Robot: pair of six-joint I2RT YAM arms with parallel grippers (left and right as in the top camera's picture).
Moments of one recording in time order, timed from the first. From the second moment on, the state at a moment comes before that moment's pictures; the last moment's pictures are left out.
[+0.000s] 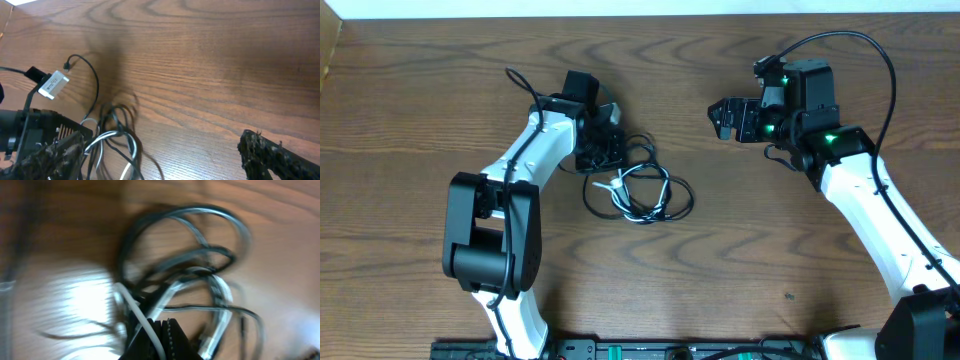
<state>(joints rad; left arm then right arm) -0.21 1.96 1.35 -0.78 0.48 -0.24 0.25 1.55 1.17 -0.38 -0.31 0.34</state>
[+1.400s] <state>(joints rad) -0.21 1.54 1.36 -0.30 0.74 -0.77 0.25 1.55 1.17 -0.30 -0.37 0.34</state>
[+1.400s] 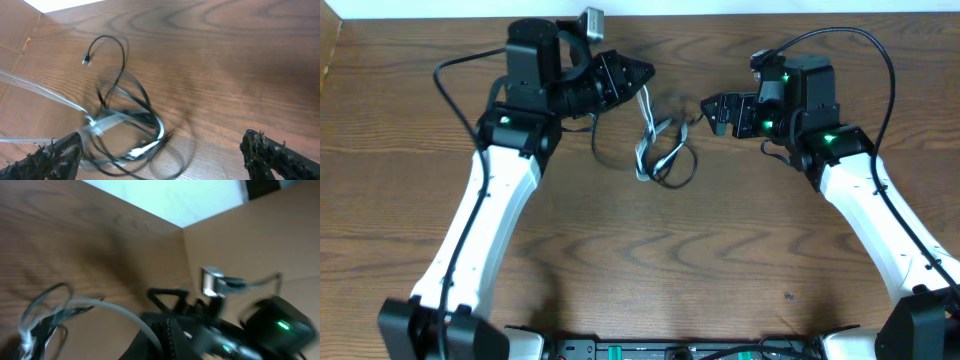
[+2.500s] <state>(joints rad) -0.22 1.54 1.37 0.07 0.88 -0.83 0.34 1.78 1.17 -0.13 -0.53 0.38</state>
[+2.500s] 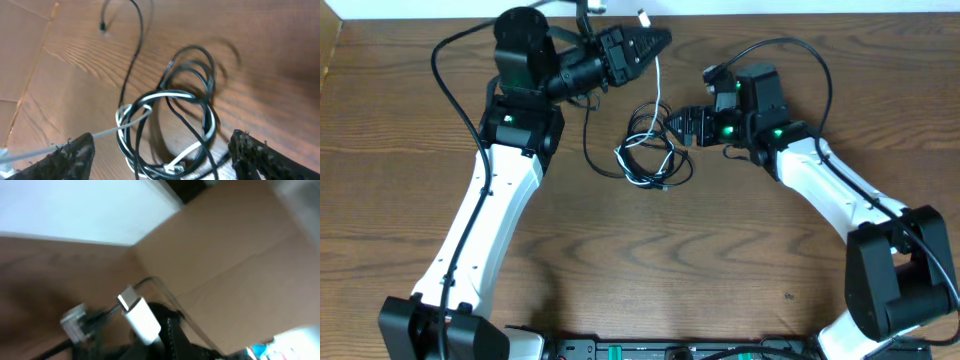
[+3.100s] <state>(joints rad) -0.32 1.71 1.37 -0.45 0.42 -0.38 0.20 1.79 1.17 -0.23 -0.50 0.37</state>
